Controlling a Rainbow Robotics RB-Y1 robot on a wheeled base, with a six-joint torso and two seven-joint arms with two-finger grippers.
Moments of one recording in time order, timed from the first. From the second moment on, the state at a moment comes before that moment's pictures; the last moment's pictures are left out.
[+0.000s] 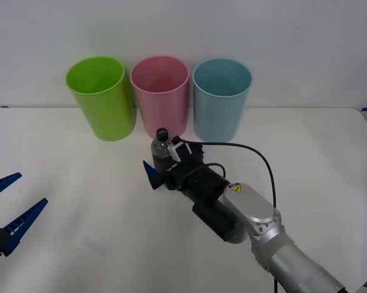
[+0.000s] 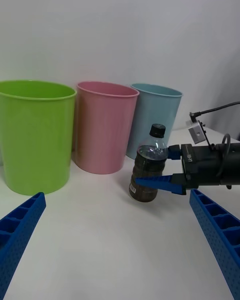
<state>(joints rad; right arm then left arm) -0.43 -0.08 0.50 -1.09 1.13 -0.15 0.29 0.35 0.40 0.52 -1.66 -0.96 -1.22 0.00</state>
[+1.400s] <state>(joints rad) -0.28 -0.27 0.51 -1.39 1.04 -0.22 0.24 0.35 0.40 0.52 -1.66 -0.96 -1.22 0.00</state>
